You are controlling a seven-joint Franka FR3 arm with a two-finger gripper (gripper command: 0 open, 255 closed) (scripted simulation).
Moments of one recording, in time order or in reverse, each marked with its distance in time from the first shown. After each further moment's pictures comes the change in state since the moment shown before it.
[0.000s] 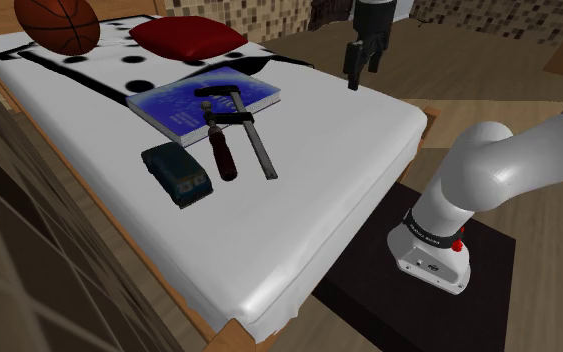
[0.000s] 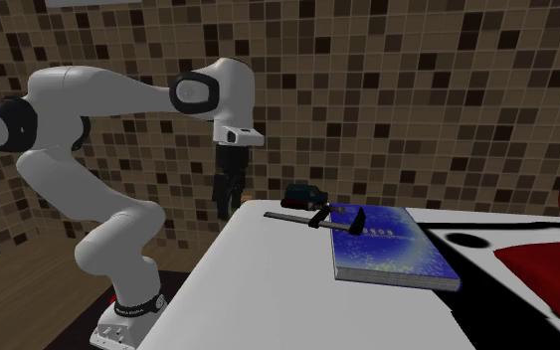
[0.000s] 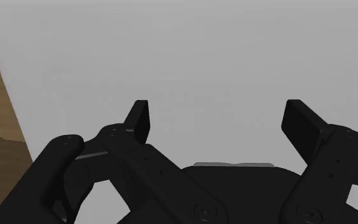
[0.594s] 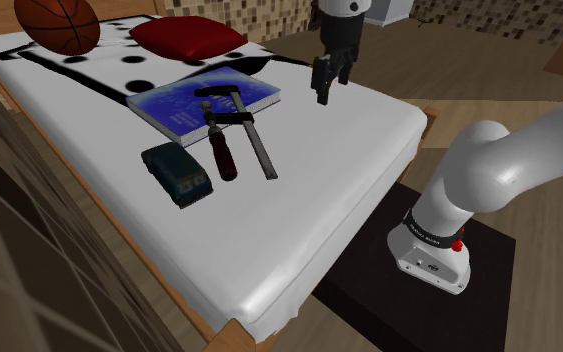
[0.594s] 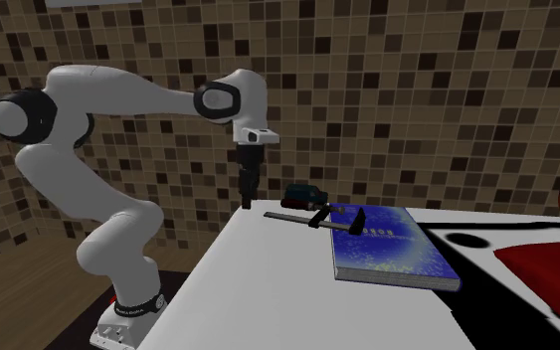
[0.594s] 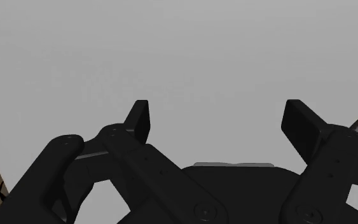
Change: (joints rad) arm 0.068 0.089 0.130 0.024 0.082 0.102 0.102
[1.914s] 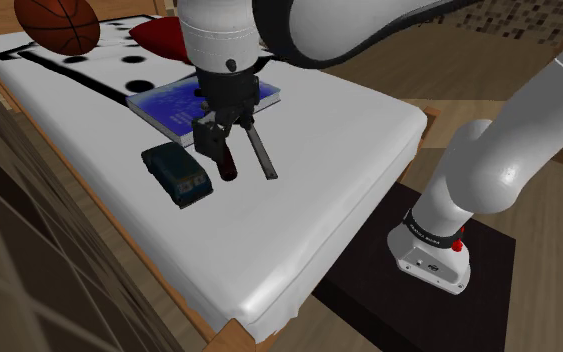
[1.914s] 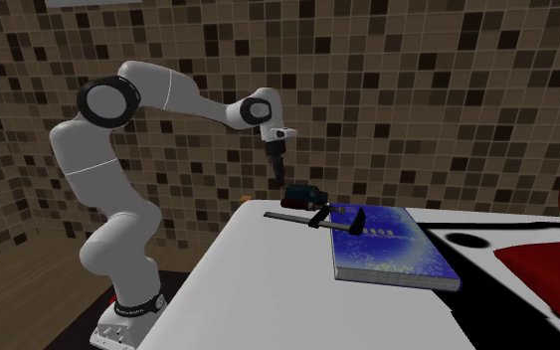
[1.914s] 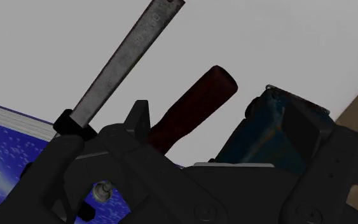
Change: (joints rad) arm 0.086 0.452 0.396 0.311 -0.036 0.237 0.330
